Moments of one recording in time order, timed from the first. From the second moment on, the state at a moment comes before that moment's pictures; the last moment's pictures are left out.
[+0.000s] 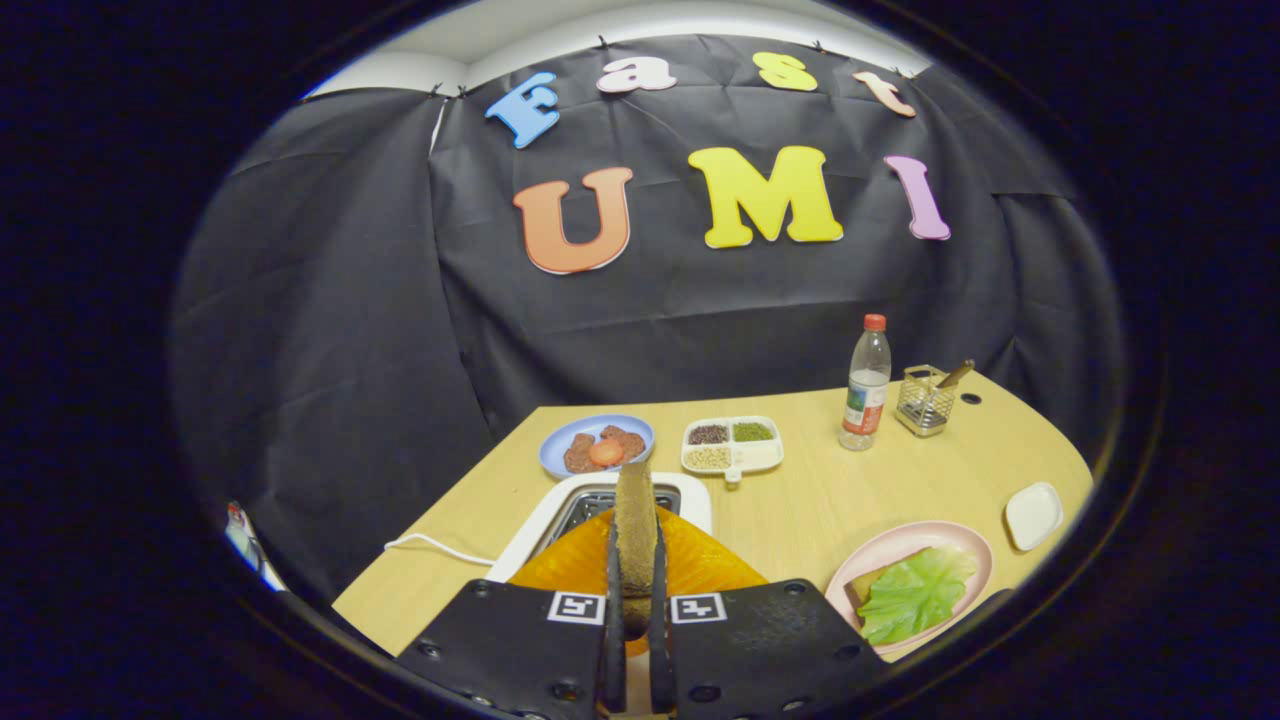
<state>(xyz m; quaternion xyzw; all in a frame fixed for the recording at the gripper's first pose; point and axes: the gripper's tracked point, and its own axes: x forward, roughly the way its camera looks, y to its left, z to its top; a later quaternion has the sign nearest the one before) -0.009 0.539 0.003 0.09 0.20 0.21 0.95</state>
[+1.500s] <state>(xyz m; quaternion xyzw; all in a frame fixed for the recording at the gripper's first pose) 0.016 0.329 -0.103 0.21 0.26 0.16 0.93</state>
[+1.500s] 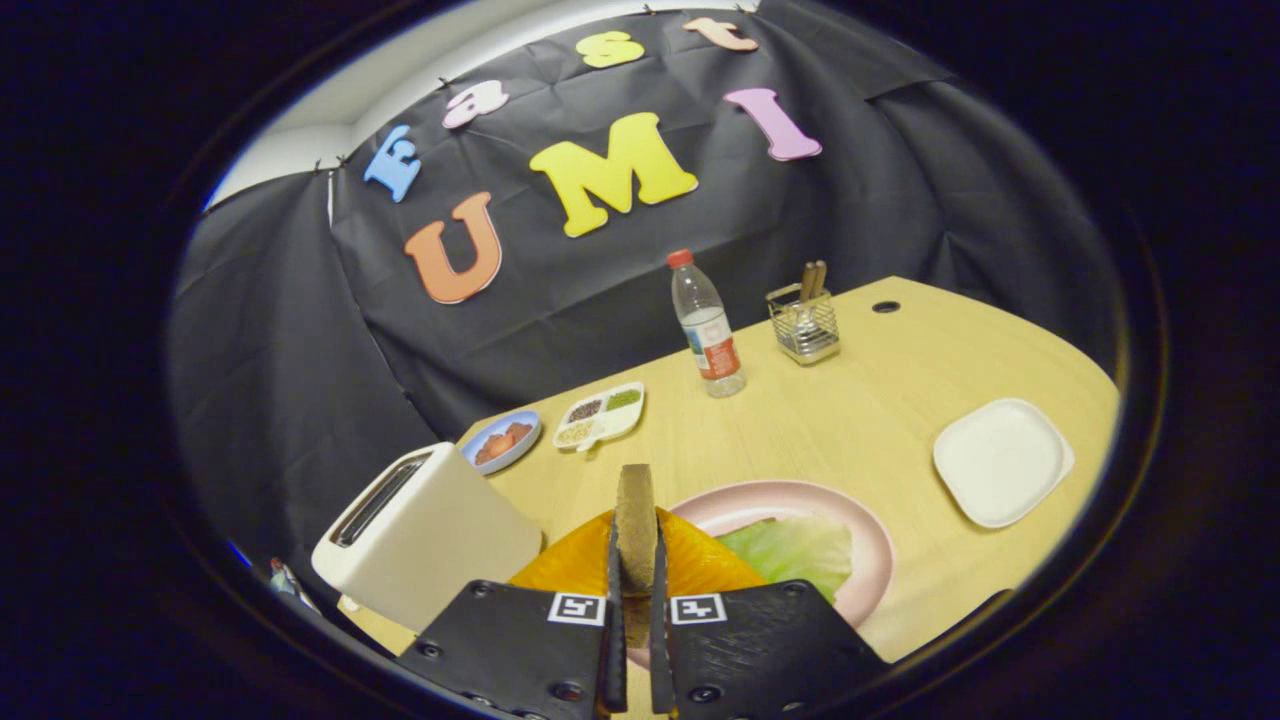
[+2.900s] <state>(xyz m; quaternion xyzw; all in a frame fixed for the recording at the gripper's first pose) -0.003 0.178 0.032 0.05 -0.01 0.14 0.99</state>
